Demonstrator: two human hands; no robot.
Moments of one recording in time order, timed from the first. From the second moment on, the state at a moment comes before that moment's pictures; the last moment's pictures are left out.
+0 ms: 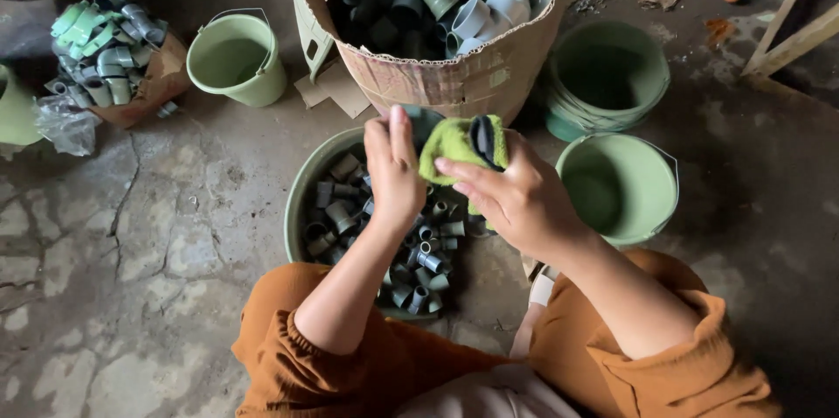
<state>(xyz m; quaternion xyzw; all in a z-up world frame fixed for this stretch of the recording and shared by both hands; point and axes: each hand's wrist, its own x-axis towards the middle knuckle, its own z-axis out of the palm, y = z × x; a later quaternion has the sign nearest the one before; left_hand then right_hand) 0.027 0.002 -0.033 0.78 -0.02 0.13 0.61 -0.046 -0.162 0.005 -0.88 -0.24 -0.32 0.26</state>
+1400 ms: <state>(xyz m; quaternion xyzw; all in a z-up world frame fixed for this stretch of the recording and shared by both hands) -0.081 0.070 -0.450 0.92 -0.15 -0.23 -0.27 -0.015 -0.219 -0.008 -0.87 -0.17 -0.22 0.42</state>
